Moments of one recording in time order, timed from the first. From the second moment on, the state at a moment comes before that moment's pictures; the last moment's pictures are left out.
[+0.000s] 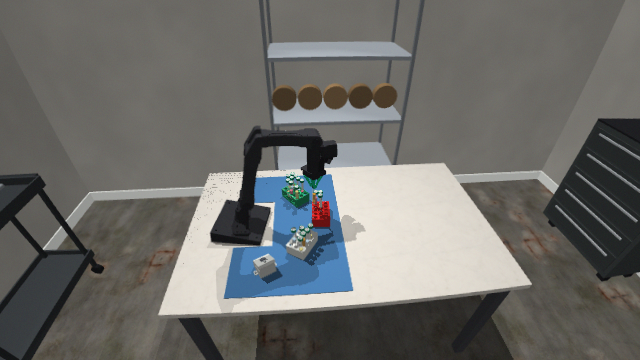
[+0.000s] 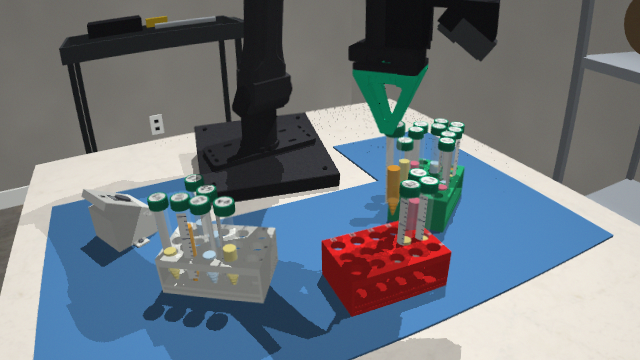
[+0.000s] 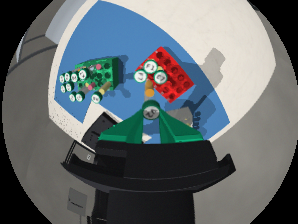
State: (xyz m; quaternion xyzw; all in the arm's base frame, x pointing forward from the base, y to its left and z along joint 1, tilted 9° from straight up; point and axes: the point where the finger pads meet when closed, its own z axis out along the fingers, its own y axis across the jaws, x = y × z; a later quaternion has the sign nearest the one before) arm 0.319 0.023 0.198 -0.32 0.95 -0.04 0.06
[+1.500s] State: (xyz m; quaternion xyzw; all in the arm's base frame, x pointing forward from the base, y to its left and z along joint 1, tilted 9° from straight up) arm 0.267 0.003 0.197 -0.18 0.98 -0.03 0.07
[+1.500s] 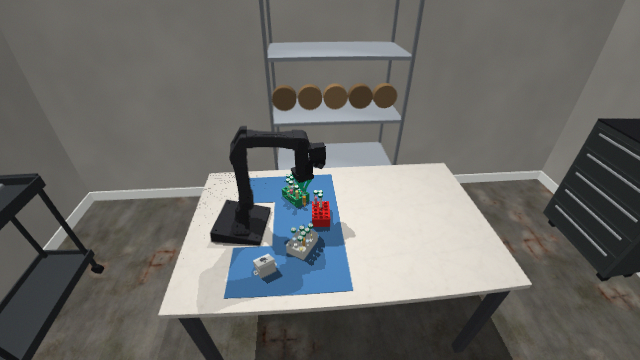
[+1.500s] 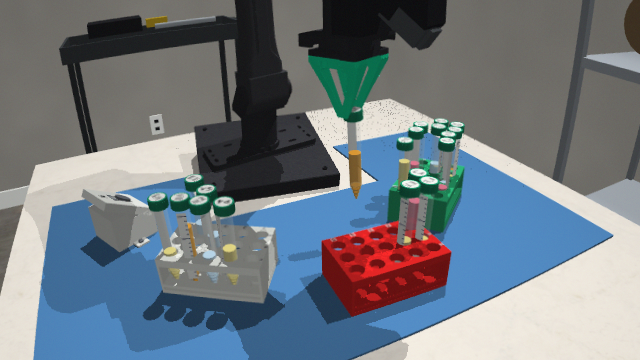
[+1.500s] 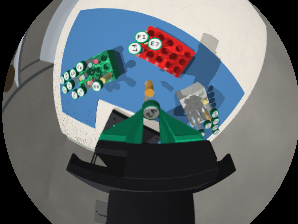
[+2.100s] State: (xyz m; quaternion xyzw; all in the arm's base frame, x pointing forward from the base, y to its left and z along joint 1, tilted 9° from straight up) arm 0.267 0.003 0.198 0.08 0.99 -0.01 0.08
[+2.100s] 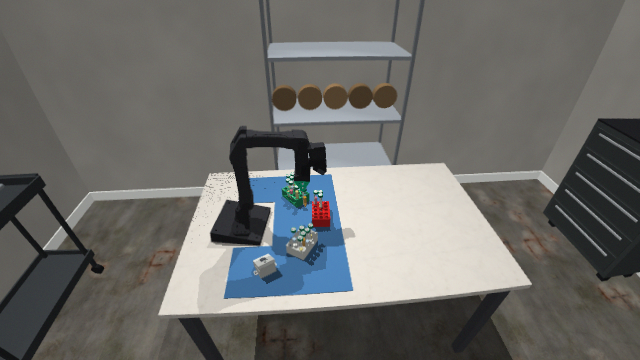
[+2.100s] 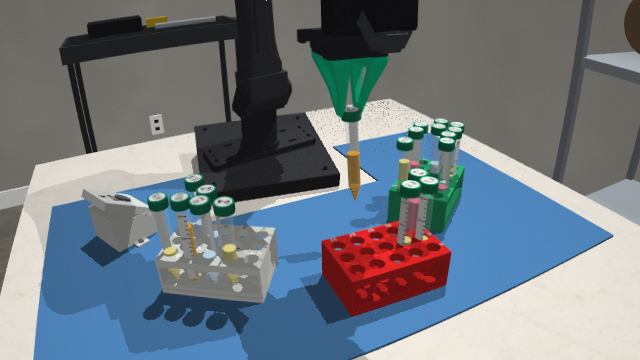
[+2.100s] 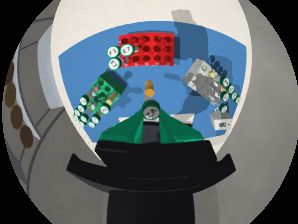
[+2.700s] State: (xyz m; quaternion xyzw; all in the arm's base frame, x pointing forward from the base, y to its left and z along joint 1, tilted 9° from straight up) arm 0.267 0.003 0.198 0.34 0.94 0.01 0.08
